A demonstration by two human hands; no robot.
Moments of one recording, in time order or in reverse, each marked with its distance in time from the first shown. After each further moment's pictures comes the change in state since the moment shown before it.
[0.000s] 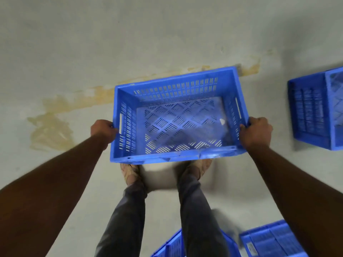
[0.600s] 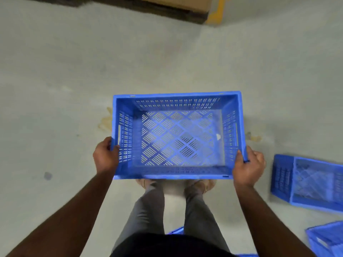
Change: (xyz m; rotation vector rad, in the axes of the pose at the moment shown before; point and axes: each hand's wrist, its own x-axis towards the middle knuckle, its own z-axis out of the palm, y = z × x) left_hand -0.250 -0.249 -0.254 -0.584 0.506 0.019; right_hand -0.296 -0.191 -0.195 0.389 0.500 -0.473
